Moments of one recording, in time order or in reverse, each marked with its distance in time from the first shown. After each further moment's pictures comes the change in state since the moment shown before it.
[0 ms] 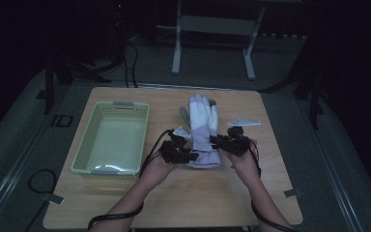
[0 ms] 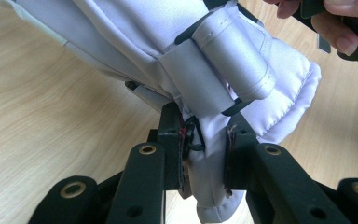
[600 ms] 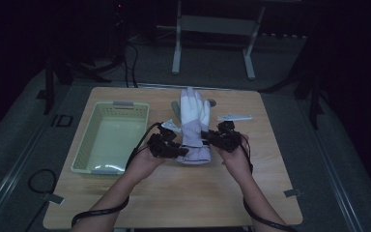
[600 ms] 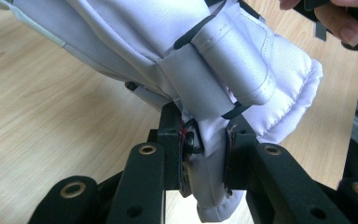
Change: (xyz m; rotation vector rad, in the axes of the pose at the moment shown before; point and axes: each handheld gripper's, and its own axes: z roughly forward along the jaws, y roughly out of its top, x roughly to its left) left arm 0.014 0.005 -0.039 0.039 0.010 0.039; right arm 0.033 0.023 0.003 -0.007 0.001 -0.014
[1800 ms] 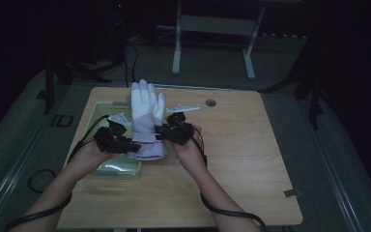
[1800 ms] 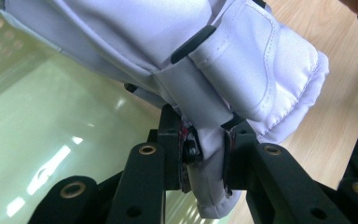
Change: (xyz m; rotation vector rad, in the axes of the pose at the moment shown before) left arm 0.055 -0.052 -0.112 0.105 0.112 0.013; right arm 0.112 0.046 0.067 0.001 0.105 -0.054
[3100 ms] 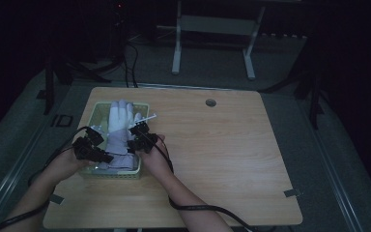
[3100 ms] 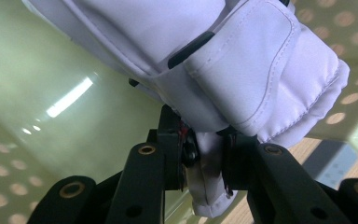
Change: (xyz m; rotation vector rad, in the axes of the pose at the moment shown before) left arm 0.063 -0.075 0.022 0.227 0.029 -0.110; right arm 0.047 -0.021 0.117 0.226 0.000 0.033
